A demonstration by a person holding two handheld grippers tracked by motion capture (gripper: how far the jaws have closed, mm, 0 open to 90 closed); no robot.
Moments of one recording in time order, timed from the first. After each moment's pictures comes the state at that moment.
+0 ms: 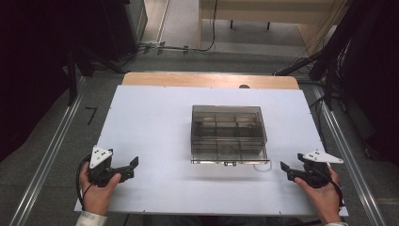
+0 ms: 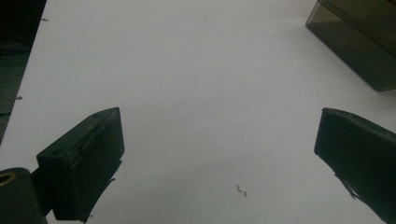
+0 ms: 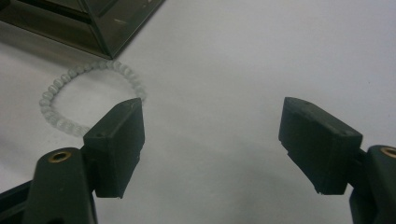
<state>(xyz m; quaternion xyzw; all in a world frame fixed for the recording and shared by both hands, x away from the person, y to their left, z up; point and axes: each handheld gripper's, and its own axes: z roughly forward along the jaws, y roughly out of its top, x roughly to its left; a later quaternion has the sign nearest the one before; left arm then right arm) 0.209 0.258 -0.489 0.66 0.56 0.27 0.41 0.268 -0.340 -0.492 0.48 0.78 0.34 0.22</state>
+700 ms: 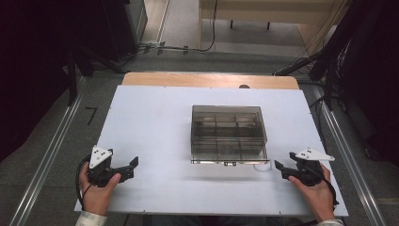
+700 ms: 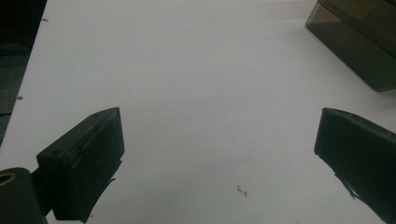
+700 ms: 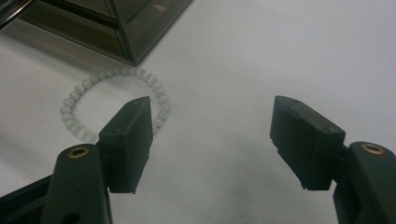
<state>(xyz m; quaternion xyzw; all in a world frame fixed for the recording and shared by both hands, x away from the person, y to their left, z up) 0.209 0.258 -0.488 0.66 0.56 0.27 0.41 0.273 -0.324 -0.493 0.46 0.79 0.34 0.21</state>
